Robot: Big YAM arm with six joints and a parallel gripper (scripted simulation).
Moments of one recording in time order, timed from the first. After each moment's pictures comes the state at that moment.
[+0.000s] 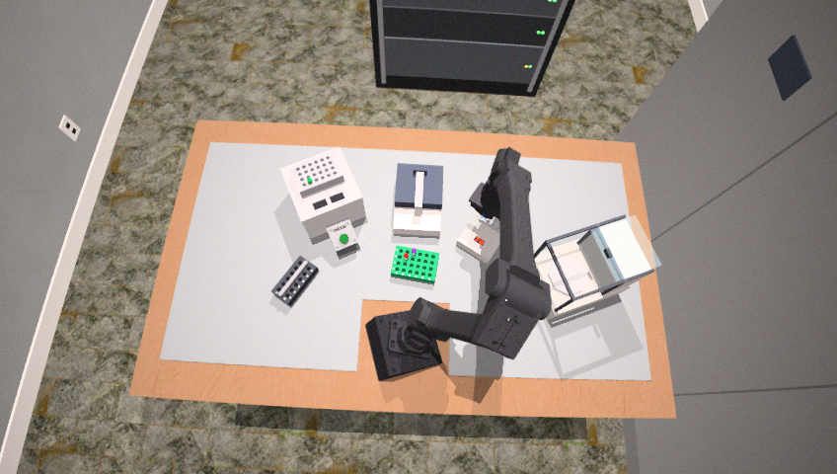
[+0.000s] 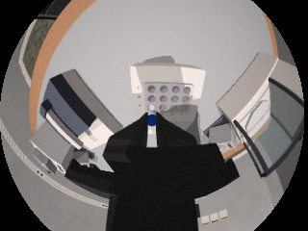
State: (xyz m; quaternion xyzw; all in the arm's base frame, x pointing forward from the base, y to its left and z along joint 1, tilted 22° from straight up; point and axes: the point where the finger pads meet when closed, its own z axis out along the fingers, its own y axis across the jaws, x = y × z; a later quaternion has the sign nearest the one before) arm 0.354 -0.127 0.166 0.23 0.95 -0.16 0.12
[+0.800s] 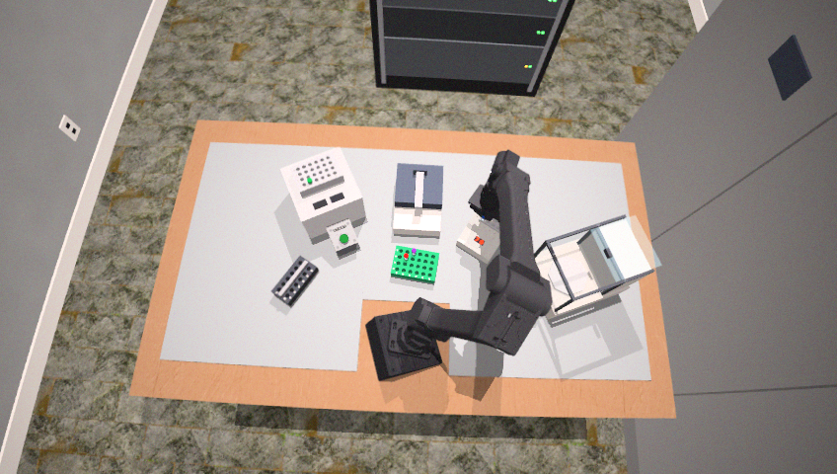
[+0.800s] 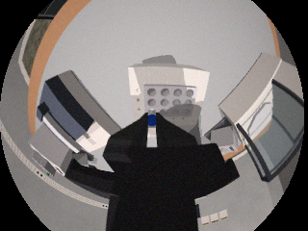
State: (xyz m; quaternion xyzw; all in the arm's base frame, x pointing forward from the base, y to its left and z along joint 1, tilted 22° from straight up) arm 0.356 -0.131 0.155 0.23 0.95 -0.16 0.12
